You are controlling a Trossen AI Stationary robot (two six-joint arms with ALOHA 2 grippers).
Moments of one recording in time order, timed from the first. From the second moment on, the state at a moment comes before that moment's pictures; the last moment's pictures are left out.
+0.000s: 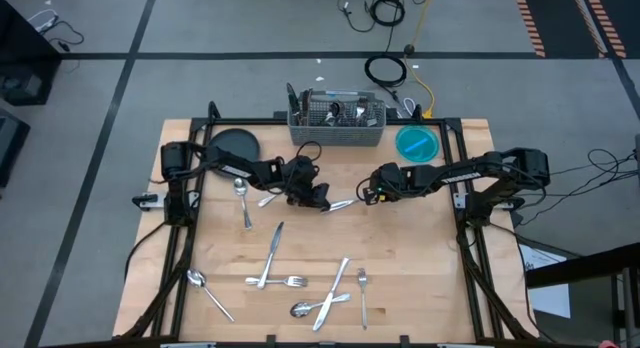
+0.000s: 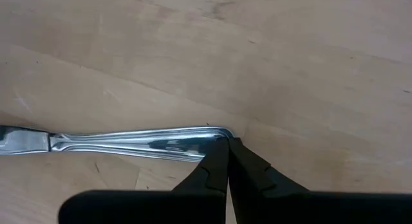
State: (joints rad) left arm 0.25 1.94 0.89 0.24 0.46 -1.19; right arm -0.17 1.53 0.66 -0.37 0.19 1.12
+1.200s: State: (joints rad) left arm 0.17 1.98 0.89 0.34 0.48 -1.02; right arm -0.16 1.54 0.66 -0.32 0.25 1.14
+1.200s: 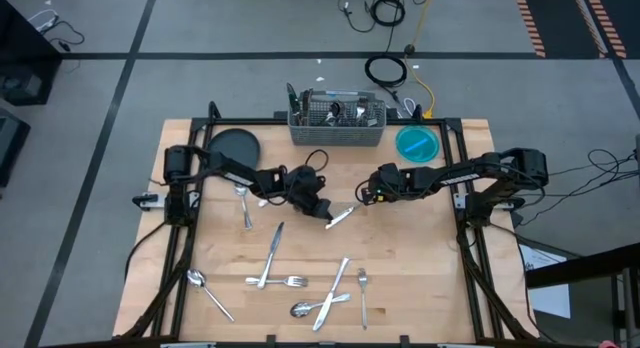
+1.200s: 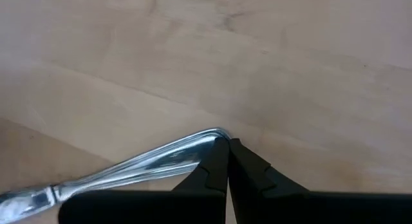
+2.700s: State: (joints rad) left arm 0.16 2.00 0.89 0.30 0.56 -1.14; right arm -0.16 1.59 0.66 -0.26 0.26 1.24
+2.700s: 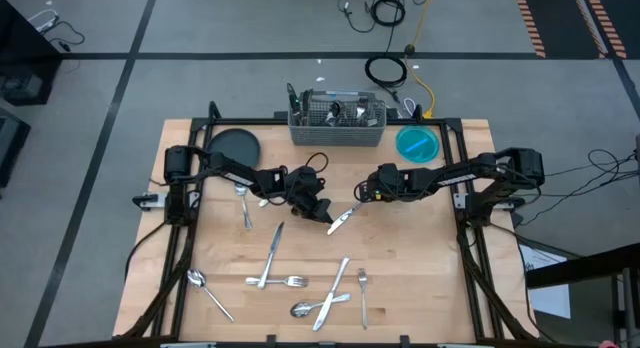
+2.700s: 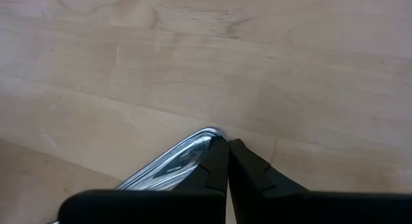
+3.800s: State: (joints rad) left arm 0.11 2.00 0.92 0.16 0.43 -1.07; right arm -0.16 1.59 0.66 -0.18 0.26 1.18
